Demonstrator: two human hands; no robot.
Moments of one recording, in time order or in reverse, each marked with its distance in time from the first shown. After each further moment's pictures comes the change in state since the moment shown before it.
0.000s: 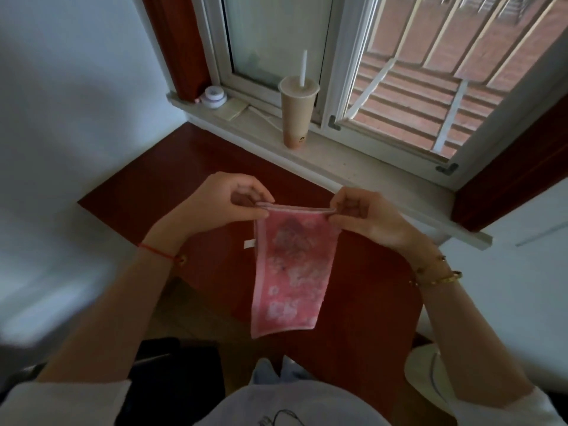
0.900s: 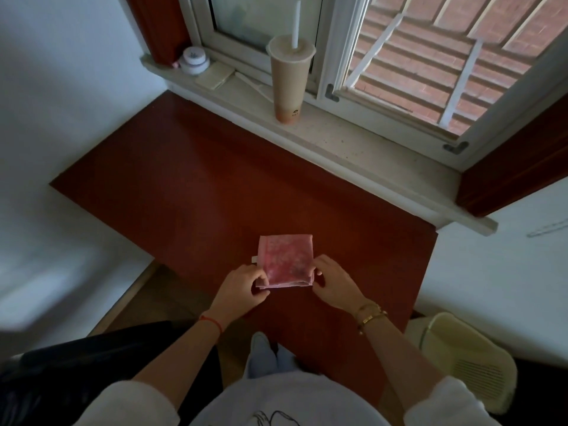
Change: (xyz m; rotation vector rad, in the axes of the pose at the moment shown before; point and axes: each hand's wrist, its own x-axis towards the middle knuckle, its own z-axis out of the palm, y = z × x) left_hand -0.068 -0.145 0.185 0.320 -0.083 -0.284; right_hand -0.049 0.194 0.098 -0.541 -0.047 0.271
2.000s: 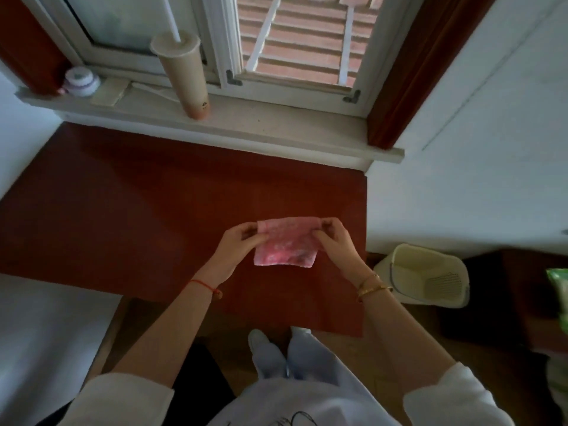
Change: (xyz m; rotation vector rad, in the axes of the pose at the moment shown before) left_hand 0.046 0.088 -0.024 -0.696 -0.244 -0.090; right_hand -0.075 -0.006 -0.036 0.813 0.585 0.521
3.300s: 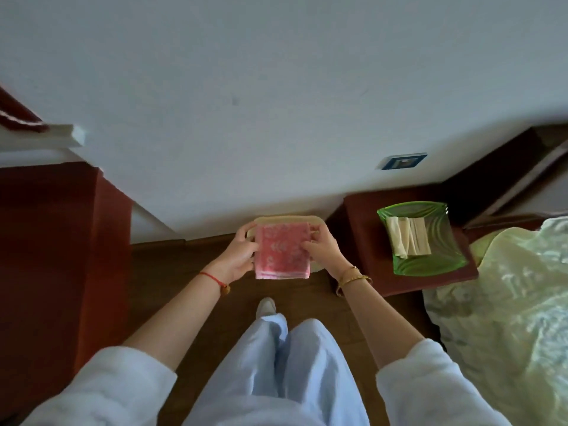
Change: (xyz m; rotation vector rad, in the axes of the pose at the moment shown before) left_hand 0.124 0.029 0.599 -0.266 -0.295 -0.461; right_hand 0.020 0.267 -0.509 0.001 0.197 0.353
